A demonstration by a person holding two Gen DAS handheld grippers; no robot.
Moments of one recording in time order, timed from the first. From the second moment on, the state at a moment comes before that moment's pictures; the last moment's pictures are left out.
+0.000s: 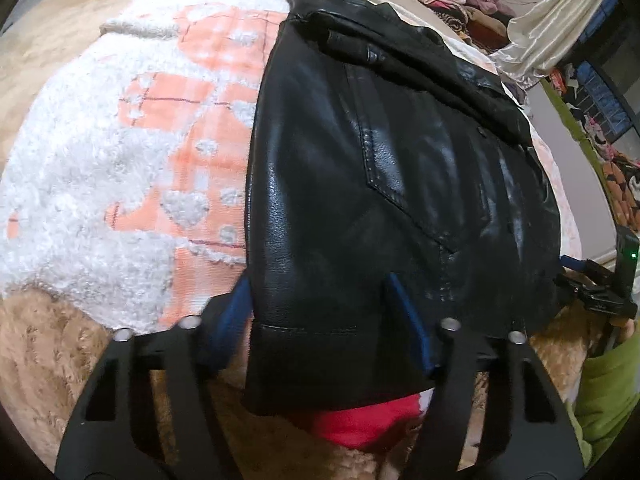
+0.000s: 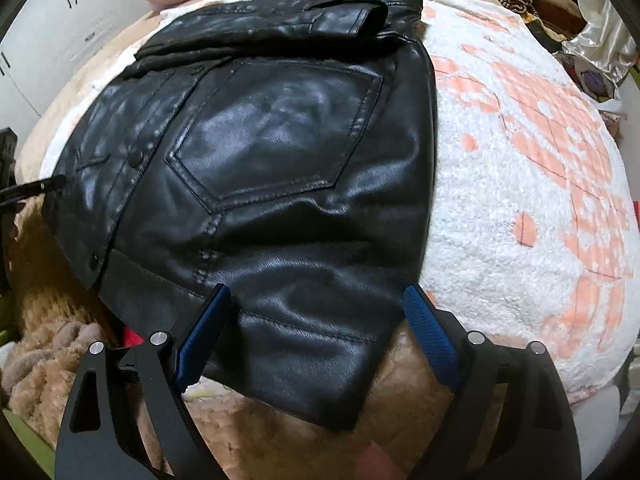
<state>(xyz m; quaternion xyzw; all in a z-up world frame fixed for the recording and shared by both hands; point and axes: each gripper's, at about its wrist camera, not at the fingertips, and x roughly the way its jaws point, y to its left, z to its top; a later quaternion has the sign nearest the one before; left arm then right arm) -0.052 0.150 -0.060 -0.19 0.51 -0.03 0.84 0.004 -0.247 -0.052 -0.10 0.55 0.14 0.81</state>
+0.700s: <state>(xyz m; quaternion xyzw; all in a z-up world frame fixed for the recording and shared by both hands) -0.037 0.156 0.005 -0.21 0.42 -0.06 0.88 -0.001 -0.272 0.020 0.03 0.43 0.23 0.87</state>
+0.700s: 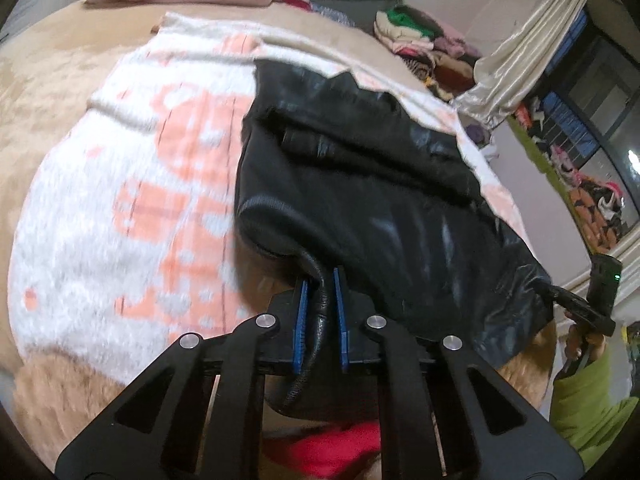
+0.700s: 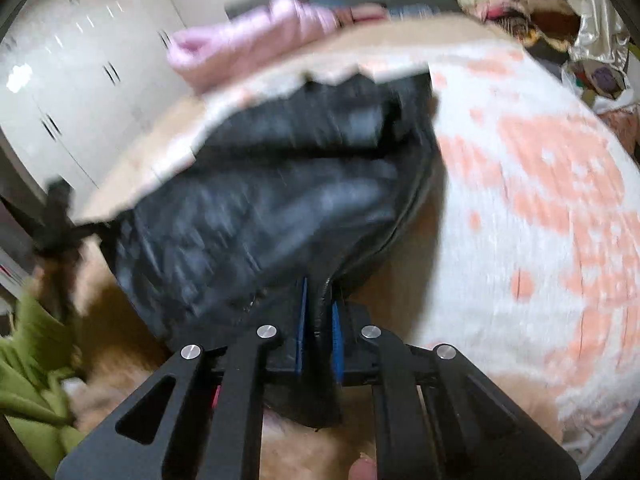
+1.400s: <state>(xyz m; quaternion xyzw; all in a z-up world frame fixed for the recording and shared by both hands) 0.087 0.199 0.090 -0.24 0.33 -0.04 0.91 0.150 -0.291 0.093 0.20 0.31 0.19 0.91</state>
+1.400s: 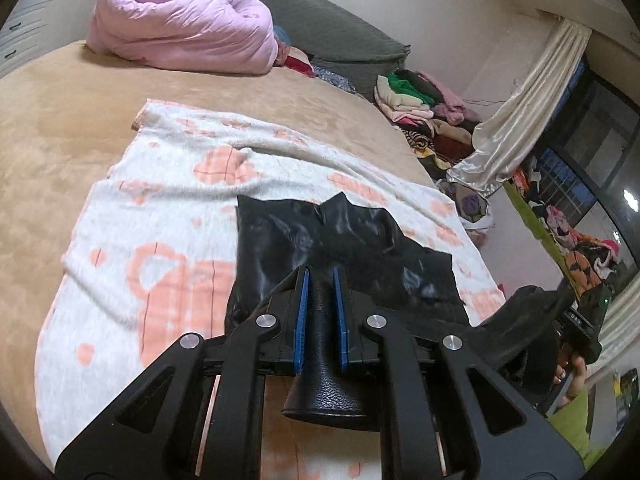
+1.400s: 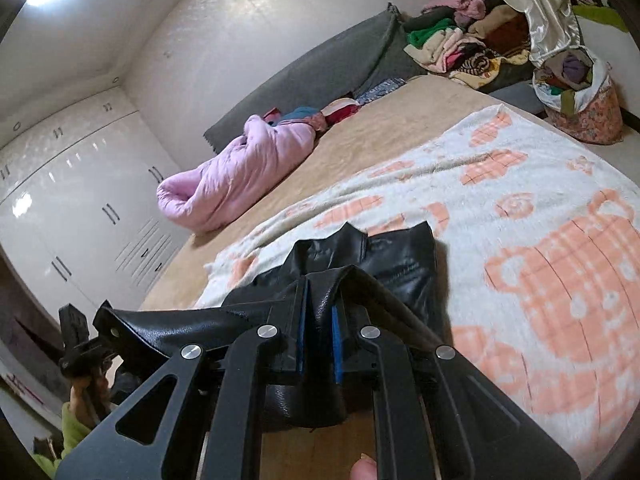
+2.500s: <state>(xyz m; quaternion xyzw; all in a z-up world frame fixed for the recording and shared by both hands) 0.182 0.221 0.038 -0.28 0.32 0.00 0.91 0.278 -0.311 -0.002 0.24 0.37 0.13 0.89</state>
